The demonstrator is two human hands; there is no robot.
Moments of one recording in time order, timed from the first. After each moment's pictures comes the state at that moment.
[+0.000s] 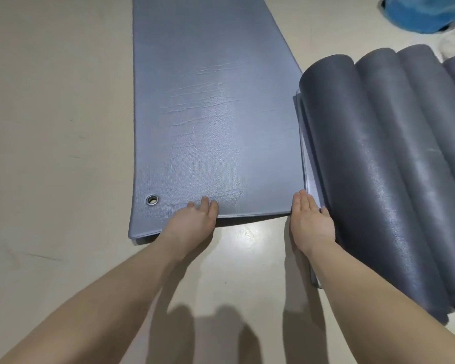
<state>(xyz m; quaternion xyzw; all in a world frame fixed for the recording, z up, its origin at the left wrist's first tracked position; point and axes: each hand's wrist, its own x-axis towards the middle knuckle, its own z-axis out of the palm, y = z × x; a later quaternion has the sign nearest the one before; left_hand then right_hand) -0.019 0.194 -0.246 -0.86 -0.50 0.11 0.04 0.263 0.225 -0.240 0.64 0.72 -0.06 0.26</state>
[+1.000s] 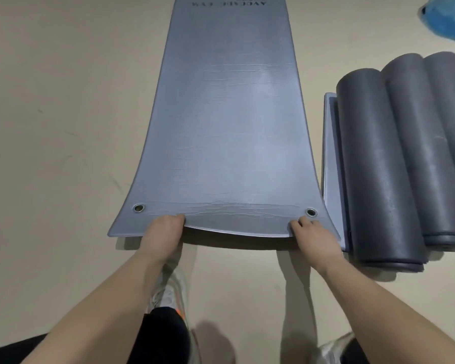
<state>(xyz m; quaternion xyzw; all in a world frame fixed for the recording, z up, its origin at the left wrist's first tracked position) -0.138 -0.039 -0.141 -0.63 -0.73 0.20 -0.14 0.213 0.039 -0.158 0.51 0.82 -0.11 0.22</state>
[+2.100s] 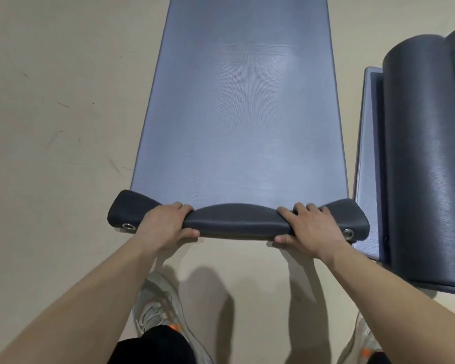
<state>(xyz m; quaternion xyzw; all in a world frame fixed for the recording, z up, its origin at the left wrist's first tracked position) -0.192 -0.018 -0.203 -0.65 -0.70 0.15 -0.24 0.149 0.084 -0.198 0.42 0.86 -0.11 0.27</state>
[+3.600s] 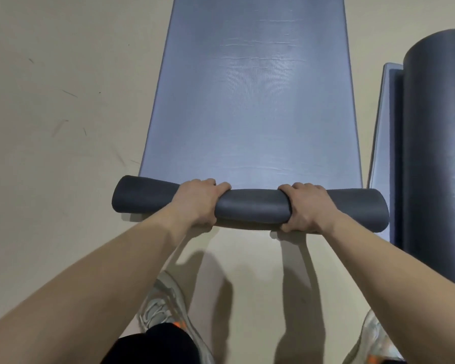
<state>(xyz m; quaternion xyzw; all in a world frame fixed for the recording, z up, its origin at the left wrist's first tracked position) -0.153 0.045 -0.188 -0.69 -0.66 0.19 -0.22 0.102 0.126 -0.187 0.46 0.83 -0.19 0.26</state>
